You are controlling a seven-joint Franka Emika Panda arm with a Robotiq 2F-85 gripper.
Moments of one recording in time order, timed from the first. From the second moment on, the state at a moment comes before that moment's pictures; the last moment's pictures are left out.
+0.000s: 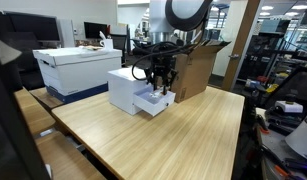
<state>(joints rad) 0.22 0.30 0.04 -2.07 0.04 2.28 1.72</state>
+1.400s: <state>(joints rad) 0.20 0.33 0.04 -2.05 0.05 2.28 1.72</state>
